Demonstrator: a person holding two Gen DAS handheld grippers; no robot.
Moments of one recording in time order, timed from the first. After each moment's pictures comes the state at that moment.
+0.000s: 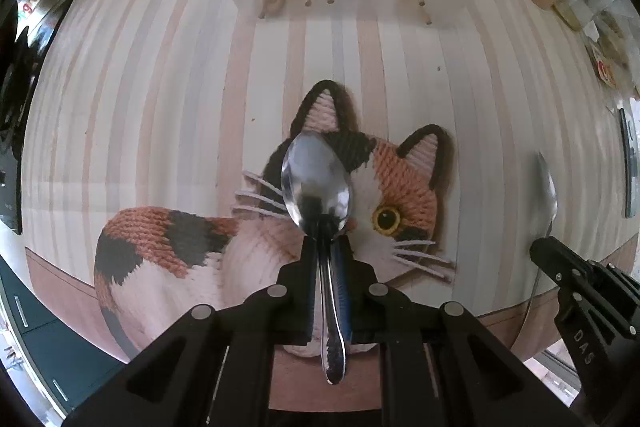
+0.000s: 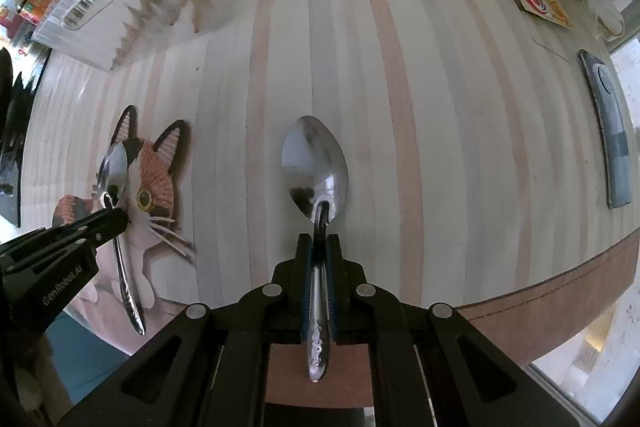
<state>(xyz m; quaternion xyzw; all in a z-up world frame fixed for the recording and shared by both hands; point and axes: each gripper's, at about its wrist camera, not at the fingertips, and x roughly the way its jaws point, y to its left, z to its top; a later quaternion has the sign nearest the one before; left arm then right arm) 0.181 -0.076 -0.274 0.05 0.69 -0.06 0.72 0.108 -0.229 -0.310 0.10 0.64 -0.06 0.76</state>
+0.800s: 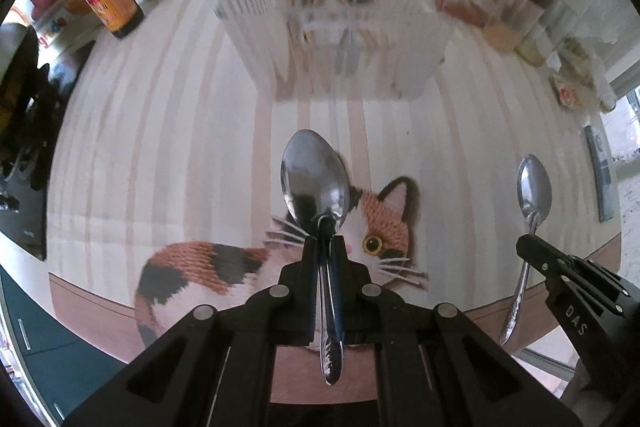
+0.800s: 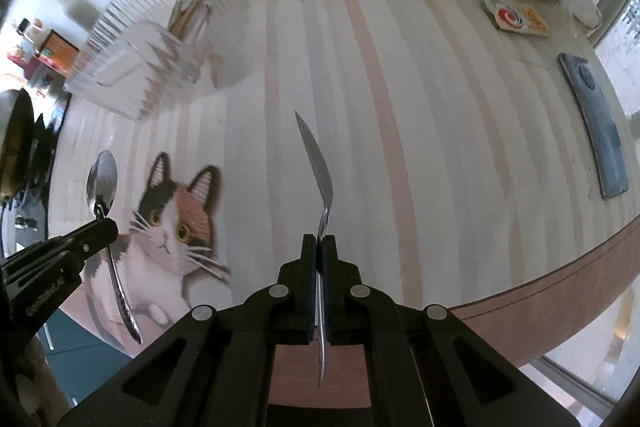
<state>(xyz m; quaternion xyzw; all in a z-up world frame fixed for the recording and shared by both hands) 0.171 -0.062 -0.195 0.06 0.62 -0.08 0.78 0.095 -0.225 -0.273 0.16 0.58 -0.05 0.80</state>
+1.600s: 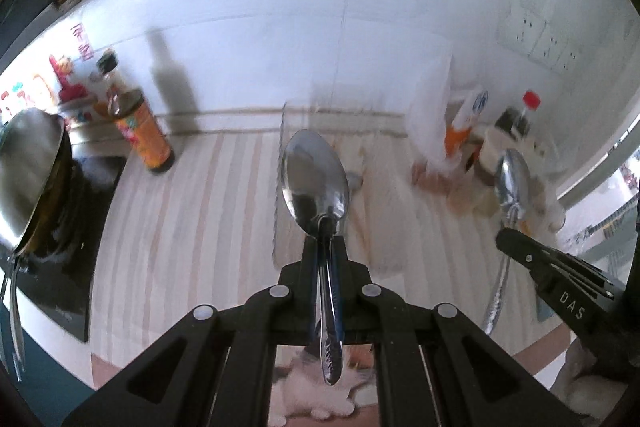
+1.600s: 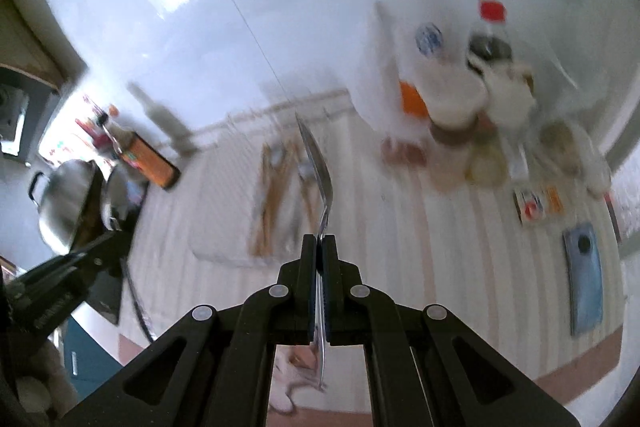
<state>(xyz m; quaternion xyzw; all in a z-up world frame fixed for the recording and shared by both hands) 0.248 -0.038 -0.052 0.00 0.49 -0.11 0.86 0.192 -0.220 -0.107 0.16 0.44 0.01 0.89</state>
